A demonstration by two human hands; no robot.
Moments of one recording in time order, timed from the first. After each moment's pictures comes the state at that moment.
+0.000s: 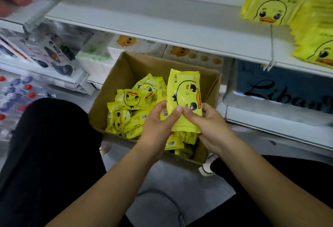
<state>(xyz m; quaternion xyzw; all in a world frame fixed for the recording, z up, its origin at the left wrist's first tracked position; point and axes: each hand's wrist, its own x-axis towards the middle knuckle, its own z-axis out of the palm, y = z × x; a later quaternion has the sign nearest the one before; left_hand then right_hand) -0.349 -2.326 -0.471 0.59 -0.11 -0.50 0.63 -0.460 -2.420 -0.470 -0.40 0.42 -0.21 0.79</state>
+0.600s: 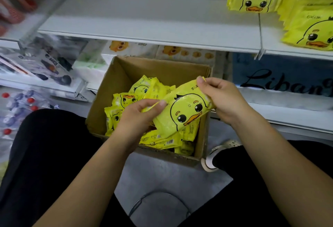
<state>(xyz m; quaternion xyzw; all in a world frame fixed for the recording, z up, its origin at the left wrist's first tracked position) -0.314 -2.321 -0.444 0.71 -0.22 -0.45 0.49 -0.482 -2.484 -0.454 -0.52 0.45 -0.25 0.69</state>
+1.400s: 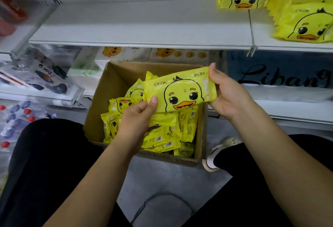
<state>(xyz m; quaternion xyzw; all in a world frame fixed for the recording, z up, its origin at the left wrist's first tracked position) -0.322 -2.335 -0.443 0.69 -0.22 -0.44 0.53 -0.487 -2.496 -0.436 -0.27 0.36 -0.31 0.84</state>
